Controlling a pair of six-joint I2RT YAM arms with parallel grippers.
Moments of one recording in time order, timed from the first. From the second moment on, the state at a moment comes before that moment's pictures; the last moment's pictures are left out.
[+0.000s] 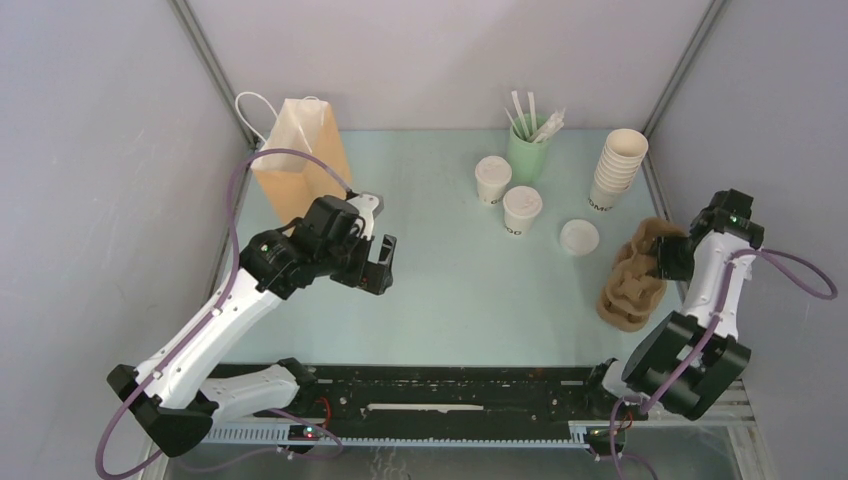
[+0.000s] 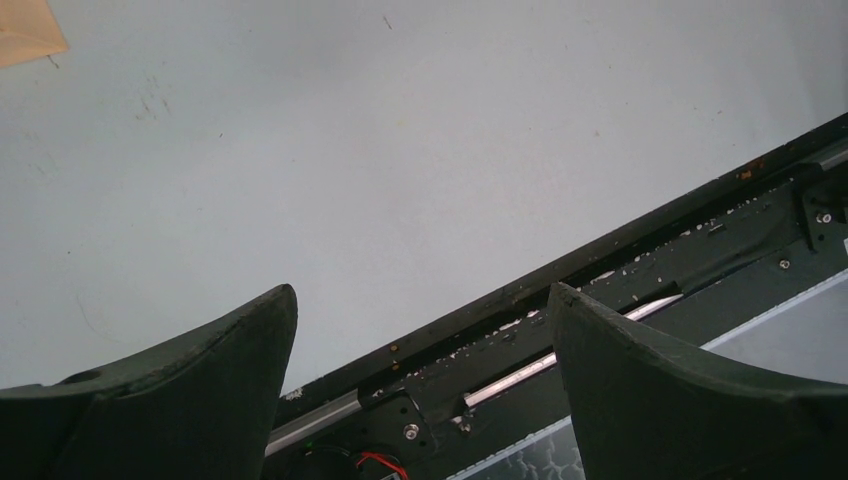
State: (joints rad) left arm -0.69 1.06 1.24 -1.07 -0.04 -0.28; right arm -0.60 1.35 1.17 -1.09 -0.02 1.12
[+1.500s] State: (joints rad) left arm 0.04 1.45 2.09 -0.92 -0.13 -0.53; right arm 0.28 0.89 1.25 -1.04 -0.44 0.34
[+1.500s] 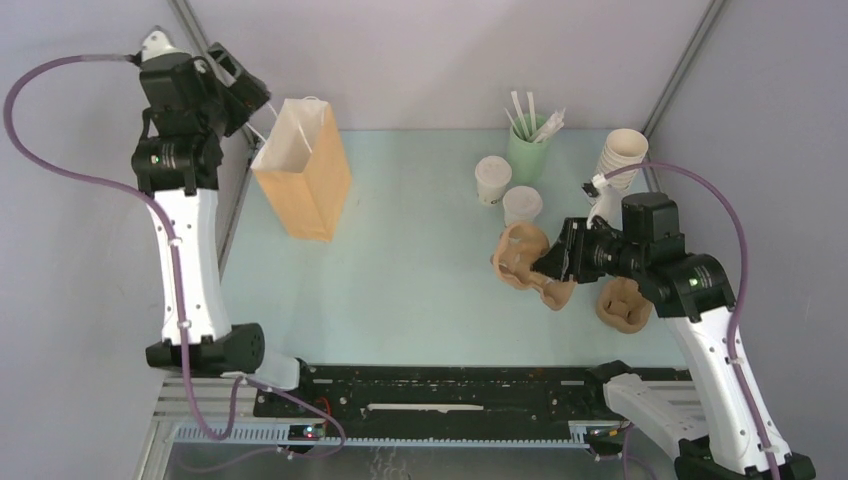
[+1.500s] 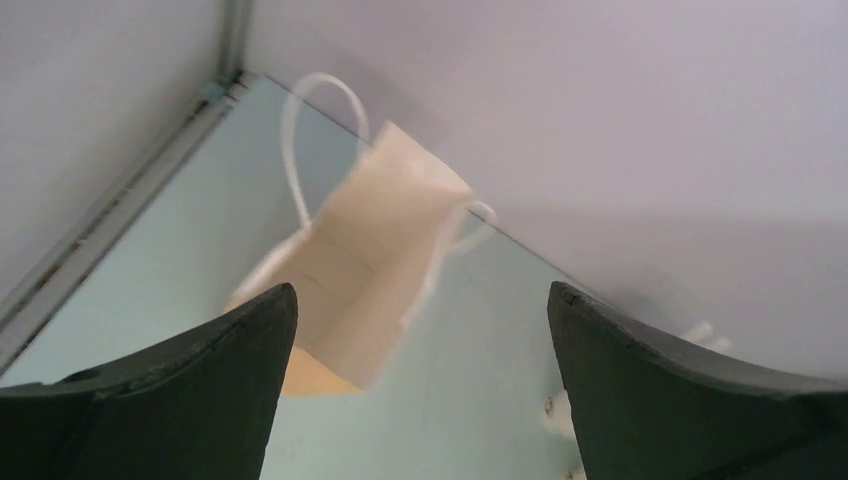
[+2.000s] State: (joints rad) left arm 0.22 1.85 2.16 -0.84 -0.15 -0.61; right arm 0.31 0.88 1.25 -1.08 -0.44 0.26
